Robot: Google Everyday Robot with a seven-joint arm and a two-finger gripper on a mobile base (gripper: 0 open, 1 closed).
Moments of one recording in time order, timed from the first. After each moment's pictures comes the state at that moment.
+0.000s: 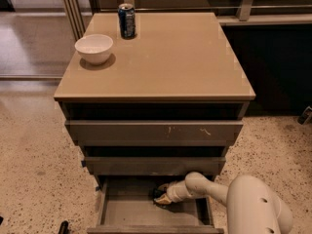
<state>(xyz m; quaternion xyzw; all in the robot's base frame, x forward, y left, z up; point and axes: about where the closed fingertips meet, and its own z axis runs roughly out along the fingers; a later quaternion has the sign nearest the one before) 0.574 -0.028 0.137 -0.57 0.73 0.25 0.28</state>
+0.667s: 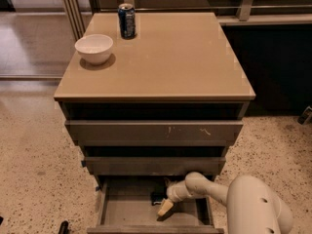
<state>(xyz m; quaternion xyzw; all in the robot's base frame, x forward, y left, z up) 0.574 -0.028 0.137 -0.57 0.73 0.25 0.28</state>
